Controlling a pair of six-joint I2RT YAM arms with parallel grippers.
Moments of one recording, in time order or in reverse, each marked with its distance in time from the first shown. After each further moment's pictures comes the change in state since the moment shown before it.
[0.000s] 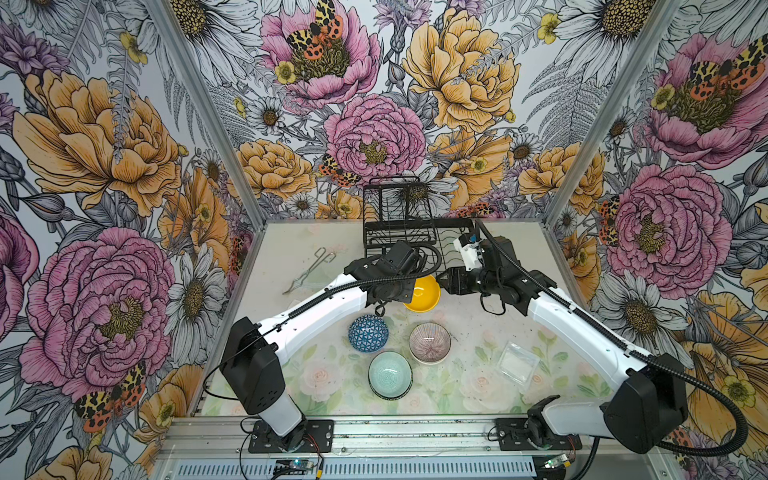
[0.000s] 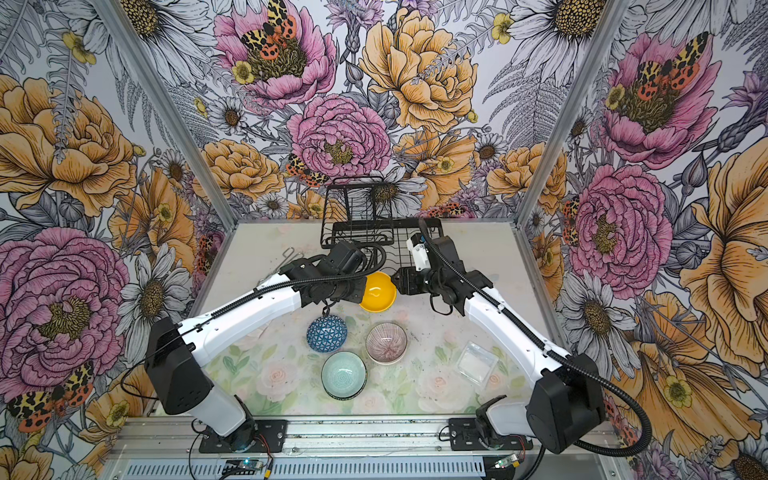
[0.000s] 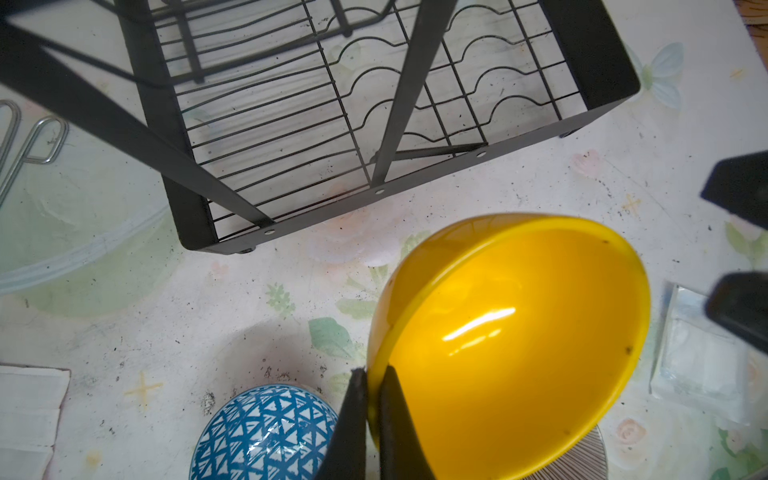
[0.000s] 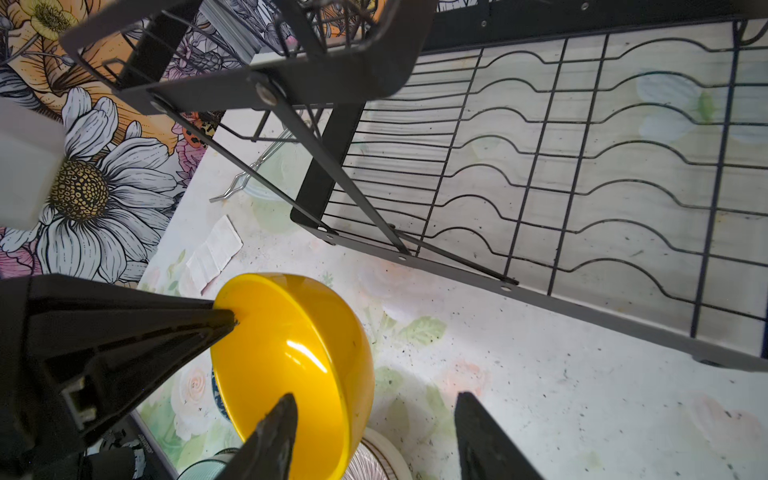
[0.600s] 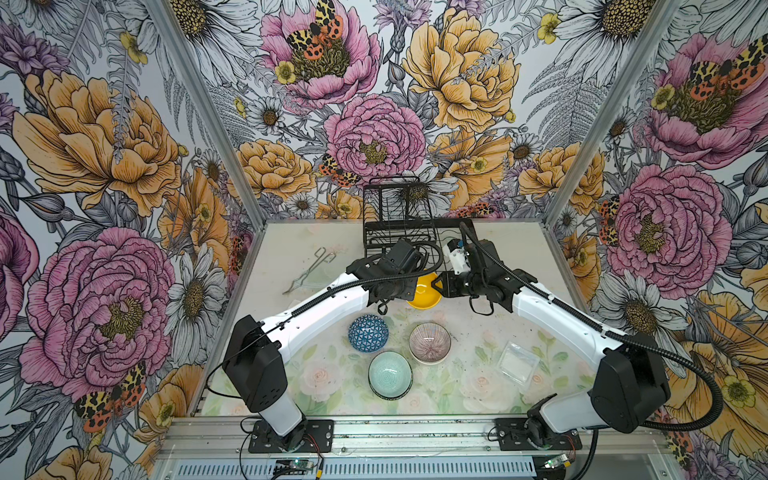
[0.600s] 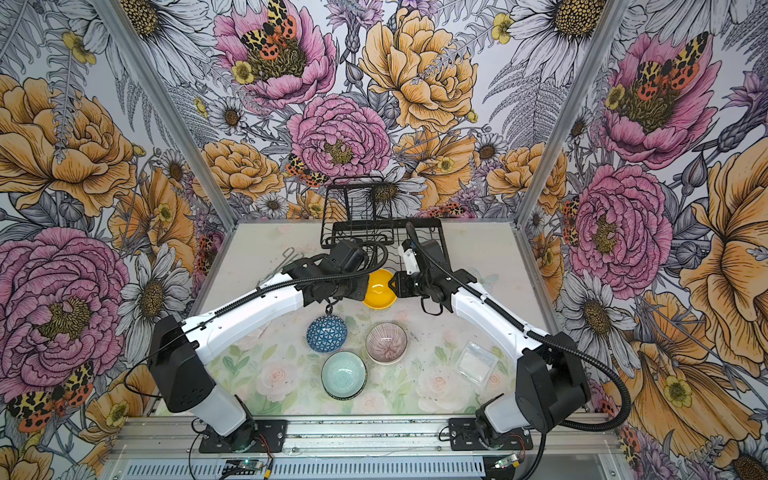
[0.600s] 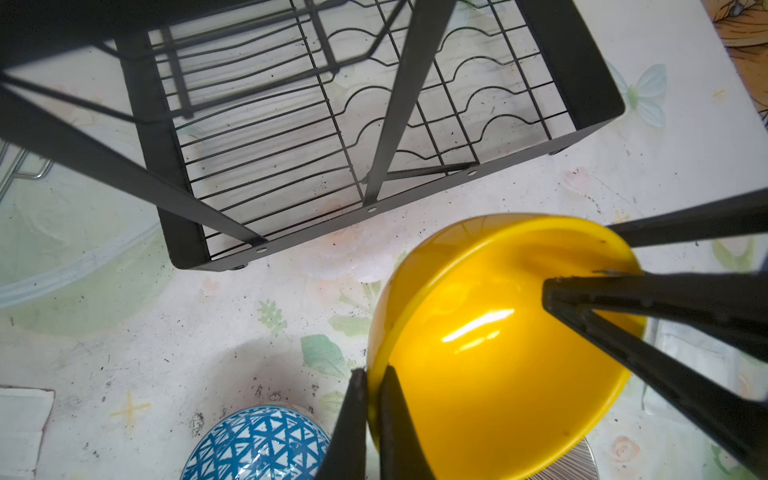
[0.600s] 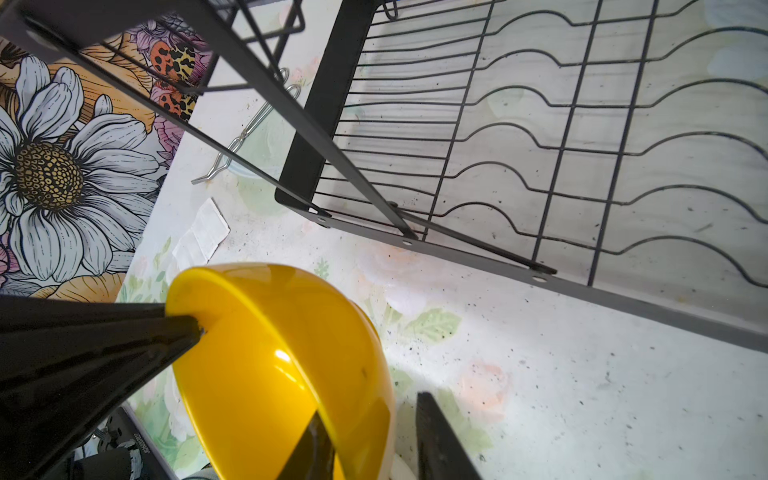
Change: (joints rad) left arm 0.000 0.017 0.007 0.042 -0.001 -0.001; right arm 0.030 0.100 -0.003 0.031 0.006 0.044
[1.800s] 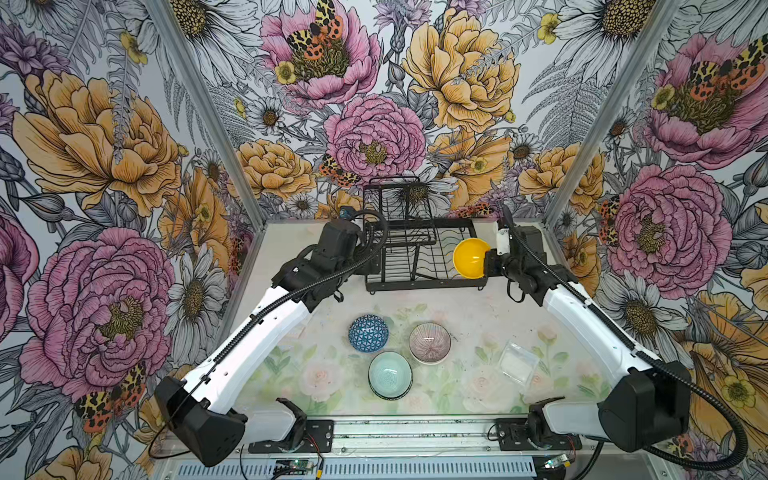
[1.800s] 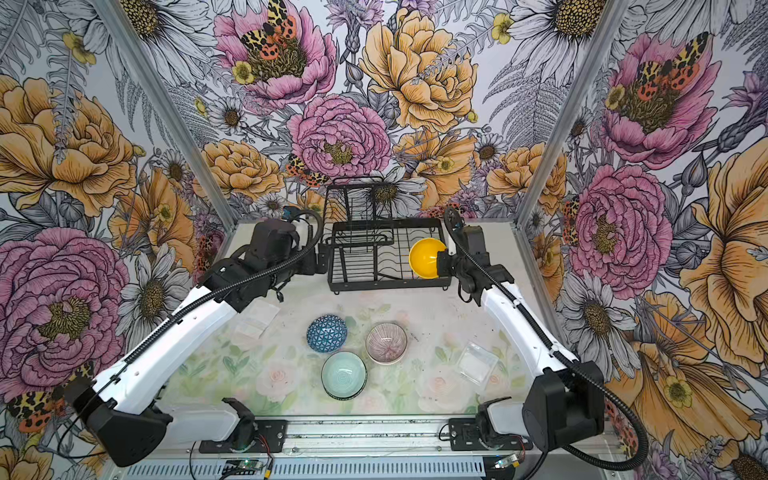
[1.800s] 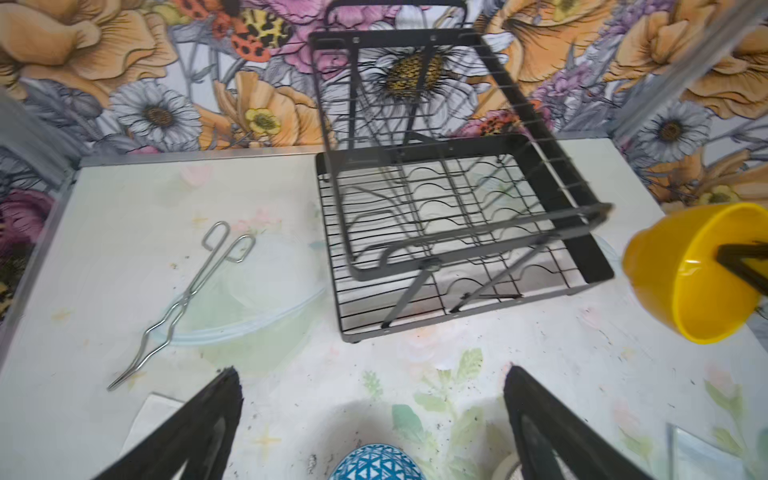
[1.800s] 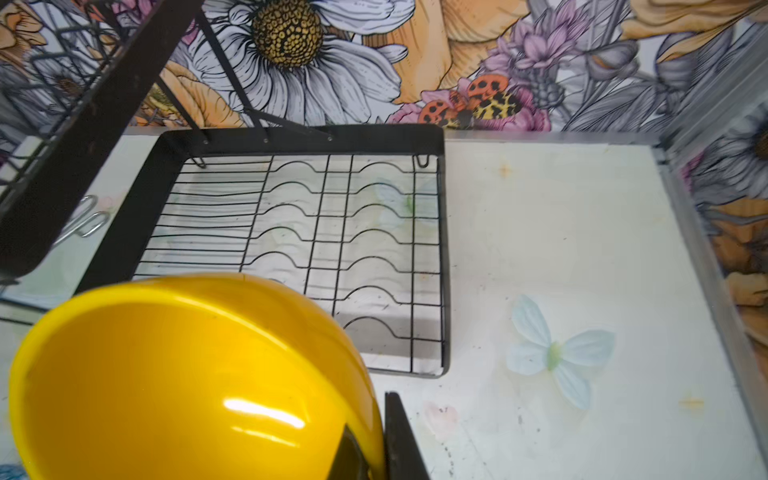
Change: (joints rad) left arm 0.294 -0.357 -0.095 0.071 -0.064 0.128; right arm -0.239 -0.090 0.042 0.023 0.368 -0.253
